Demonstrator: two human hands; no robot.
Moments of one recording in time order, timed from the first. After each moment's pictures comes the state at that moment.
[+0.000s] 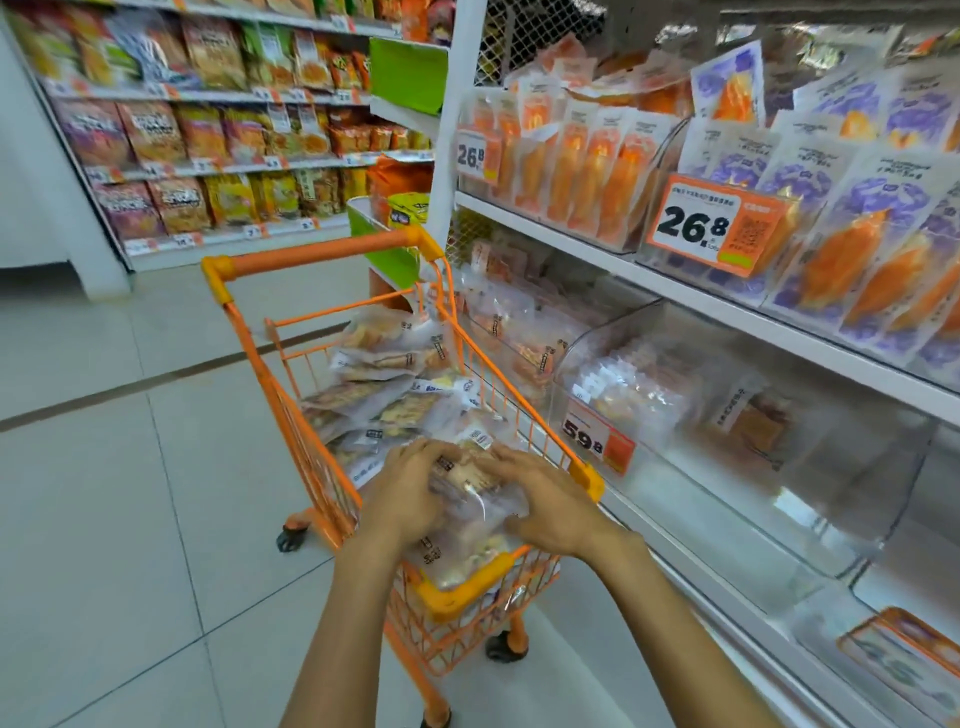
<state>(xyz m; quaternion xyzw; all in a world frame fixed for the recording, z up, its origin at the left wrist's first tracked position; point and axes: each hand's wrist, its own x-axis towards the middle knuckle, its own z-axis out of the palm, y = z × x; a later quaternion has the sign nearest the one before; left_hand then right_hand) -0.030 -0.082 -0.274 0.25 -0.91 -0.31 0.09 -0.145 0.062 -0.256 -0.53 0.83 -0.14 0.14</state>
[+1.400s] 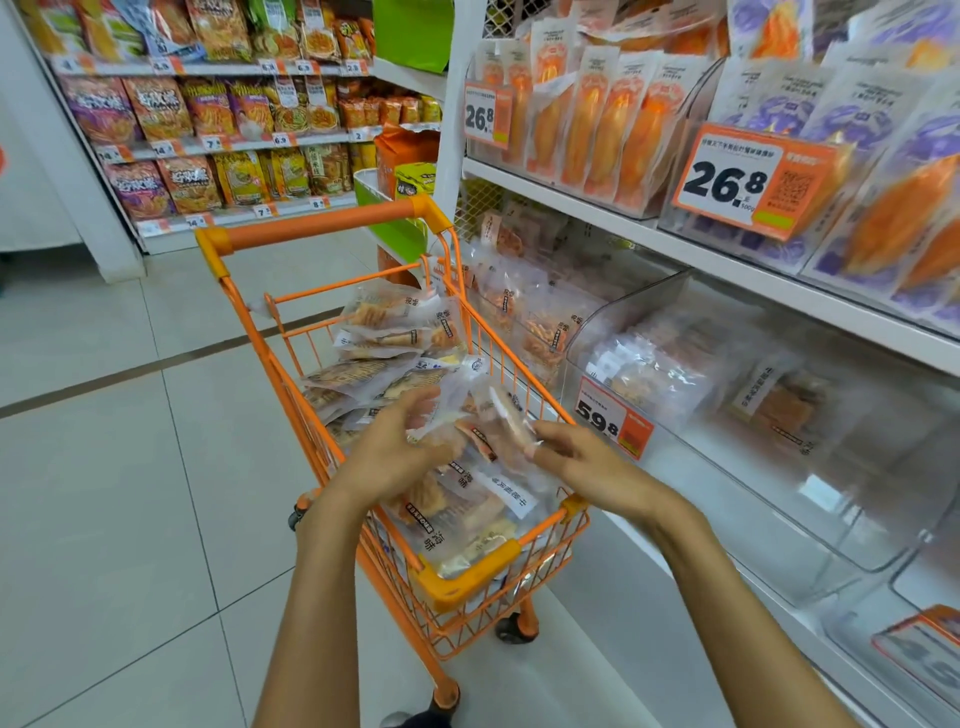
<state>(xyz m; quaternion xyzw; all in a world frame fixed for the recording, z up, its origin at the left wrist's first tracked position) -0.017 -0.094 -0.242 0.27 -0.82 -0.49 0.13 -0.159 0.073 -0.235 -0.44 0.76 -0.37 0.31</state>
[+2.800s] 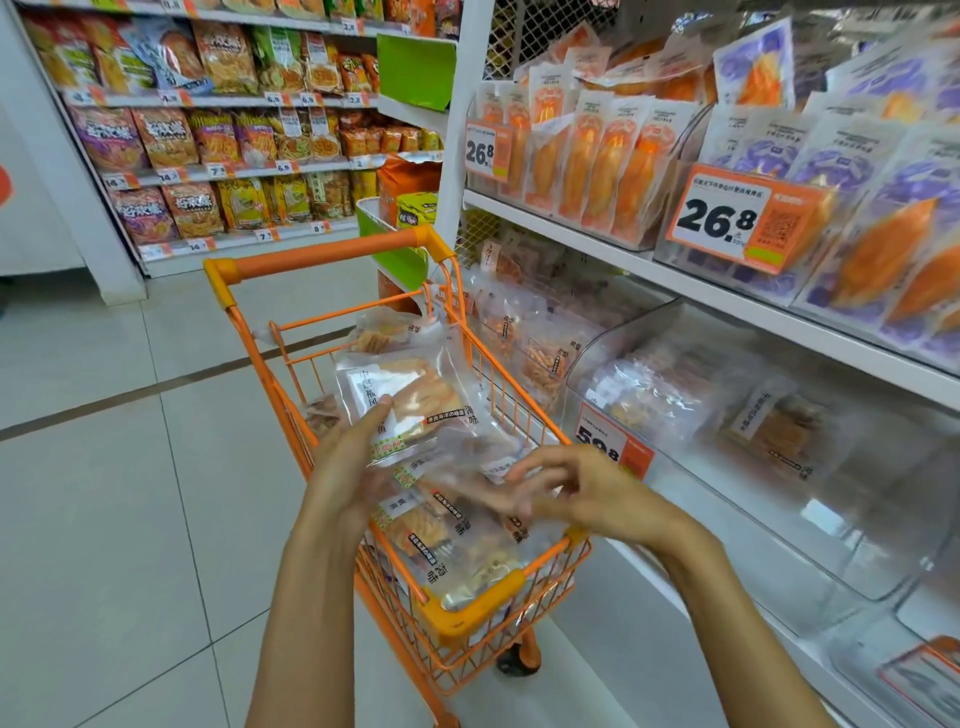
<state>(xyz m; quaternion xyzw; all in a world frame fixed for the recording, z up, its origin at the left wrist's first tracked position) -0.010 -0.102 -0.230 0.35 -0.44 -0.76 0.32 -0.159 0.077 -0.224 -0.47 0.73 -0.39 0.32</state>
